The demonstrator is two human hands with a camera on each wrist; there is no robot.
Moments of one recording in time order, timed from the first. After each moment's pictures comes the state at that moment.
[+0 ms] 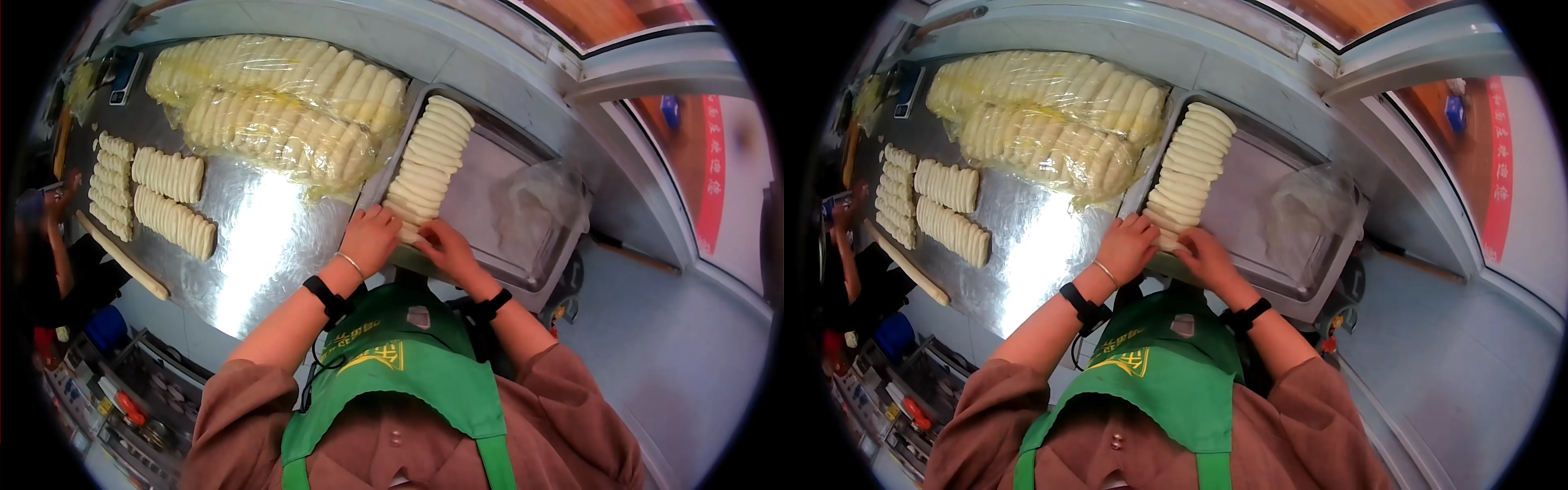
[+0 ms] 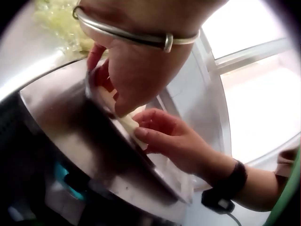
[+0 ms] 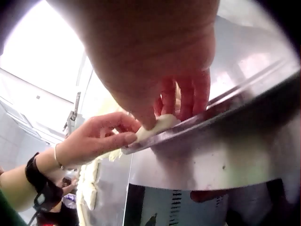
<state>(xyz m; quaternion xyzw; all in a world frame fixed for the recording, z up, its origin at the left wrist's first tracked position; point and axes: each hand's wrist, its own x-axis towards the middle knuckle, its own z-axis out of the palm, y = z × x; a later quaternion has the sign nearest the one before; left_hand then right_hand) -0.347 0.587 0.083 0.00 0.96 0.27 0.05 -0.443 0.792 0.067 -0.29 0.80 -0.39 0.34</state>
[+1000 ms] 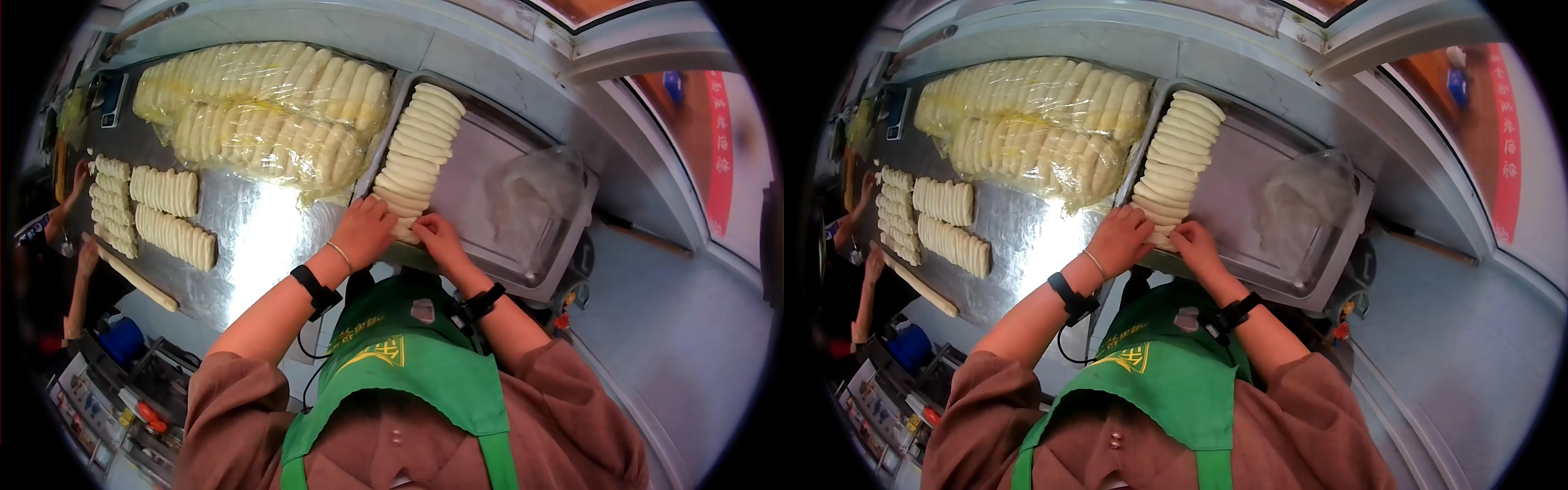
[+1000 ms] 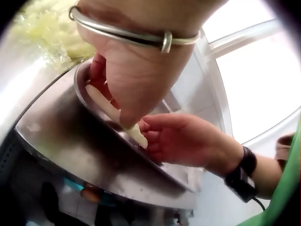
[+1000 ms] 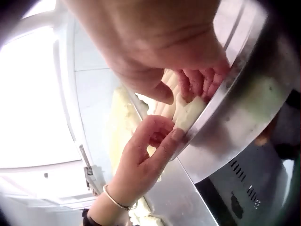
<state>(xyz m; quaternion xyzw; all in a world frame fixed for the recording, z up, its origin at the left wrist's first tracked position) -0.368 0.571 0.083 0.10 0.96 0.26 0.05 -0.430 0.782 0.023 0.03 0.72 -0.54 0.43</state>
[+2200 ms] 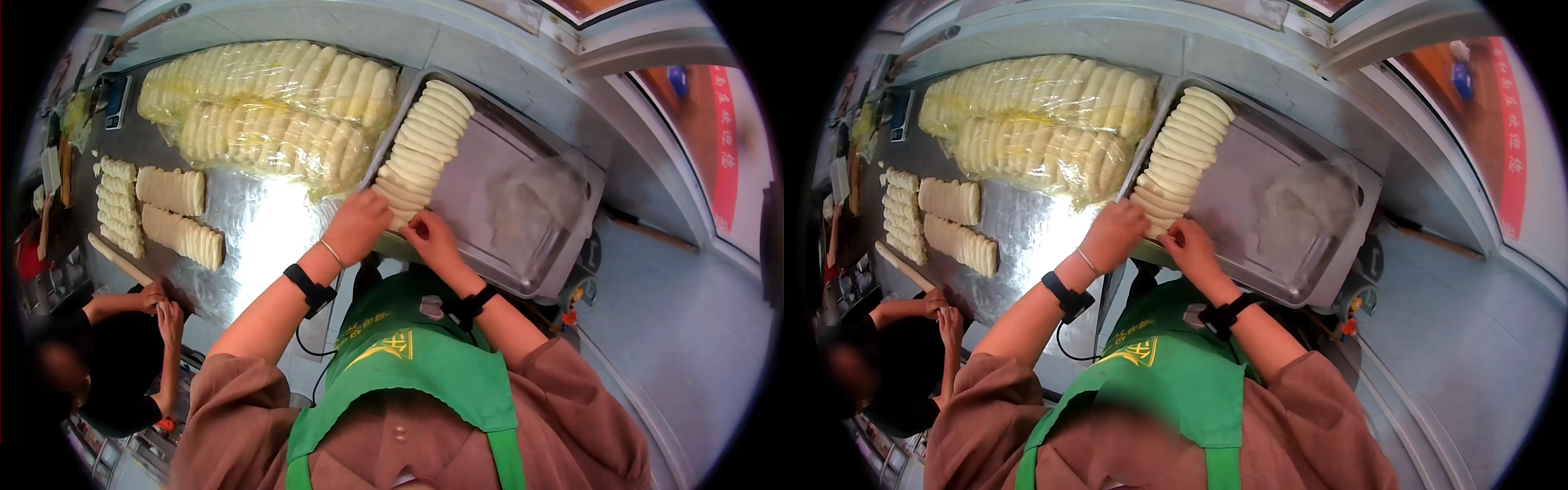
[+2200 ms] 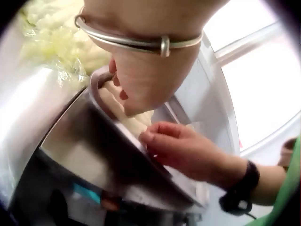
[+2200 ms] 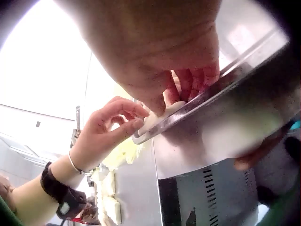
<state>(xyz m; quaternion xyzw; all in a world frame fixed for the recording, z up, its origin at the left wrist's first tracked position) -0.365 0.543 0.084 0.14 0.96 0.22 0.06 -0.412 0.758 0.041 -0.14 0.81 -0.48 0.31</state>
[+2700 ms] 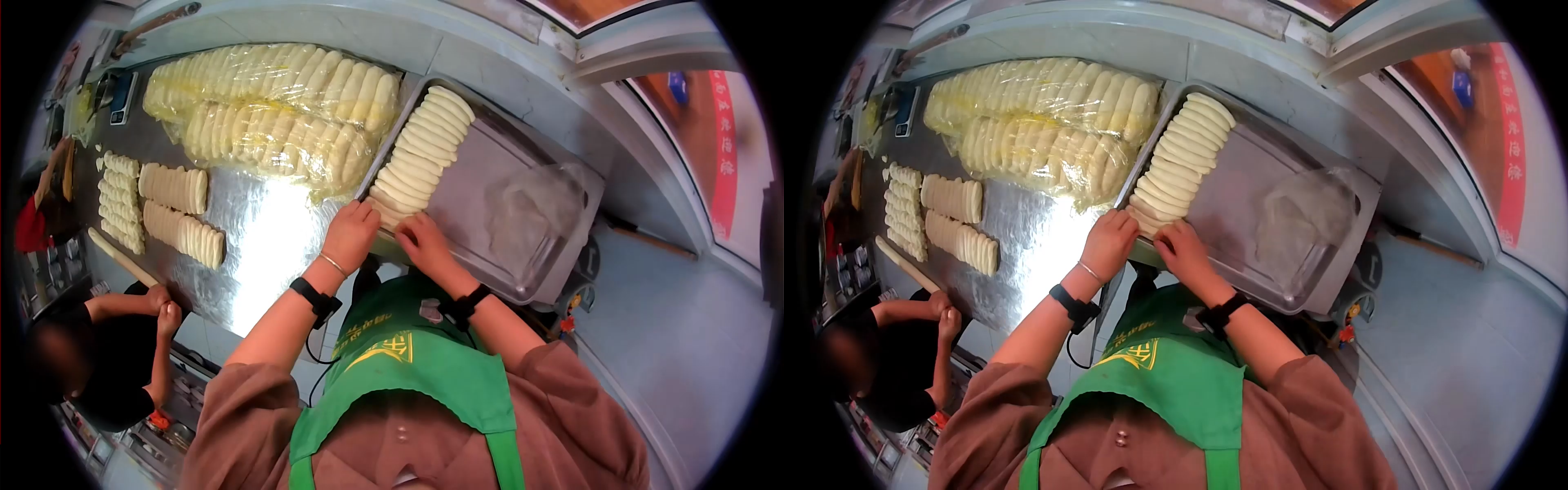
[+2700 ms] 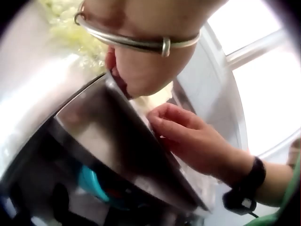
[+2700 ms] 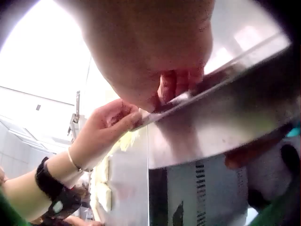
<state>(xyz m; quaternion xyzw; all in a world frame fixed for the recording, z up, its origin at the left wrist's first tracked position) -0.342 0.554 0.076 0.00 0.96 0.28 0.00 -0.412 0.755 0.040 -0.27 0.81 -0.45 0.26</state>
